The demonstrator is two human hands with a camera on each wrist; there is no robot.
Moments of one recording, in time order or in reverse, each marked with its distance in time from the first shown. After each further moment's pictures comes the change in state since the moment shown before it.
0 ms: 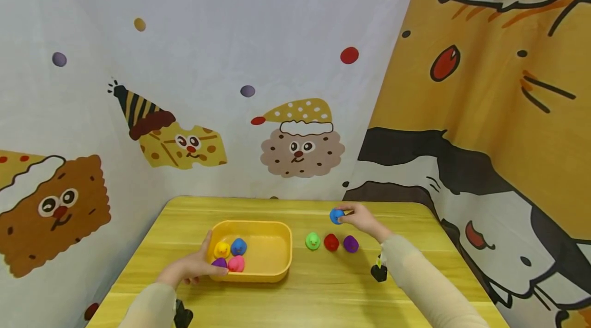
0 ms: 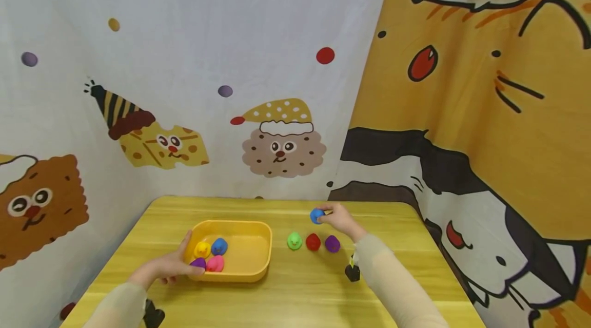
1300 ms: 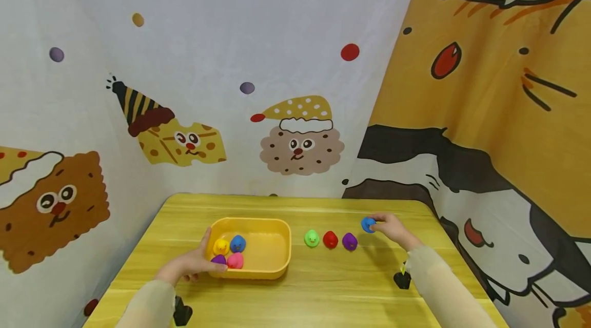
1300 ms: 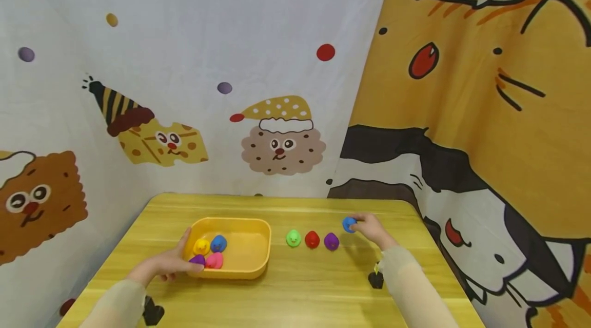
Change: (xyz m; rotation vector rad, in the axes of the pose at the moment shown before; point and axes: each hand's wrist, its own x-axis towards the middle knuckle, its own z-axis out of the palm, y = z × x) left_hand -0.001 0.002 0.000 -0.014 -0.015 0.006; right_hand -0.047 0.062 -0.045 -0.103 0.060 0.154
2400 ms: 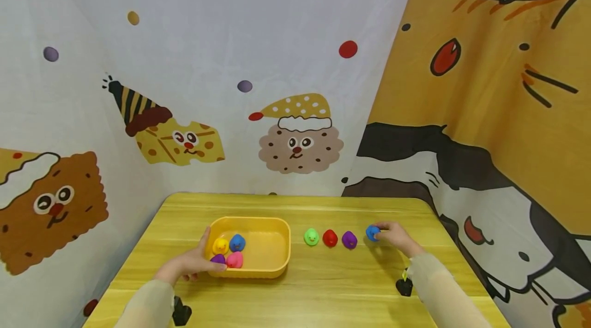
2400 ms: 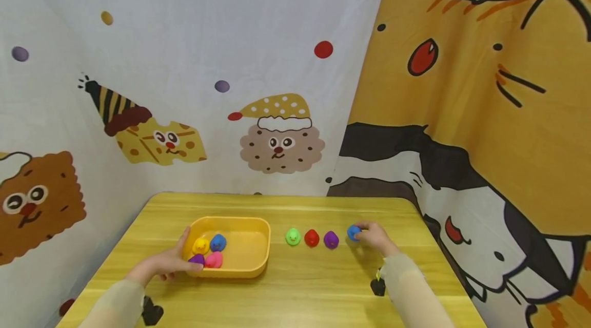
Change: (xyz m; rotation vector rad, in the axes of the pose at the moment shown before) left_hand 0.002 -0.001 0.000 0.019 0.006 0.001; right_hand -0.015 0.025 0.011 0.010 0.022 0.060
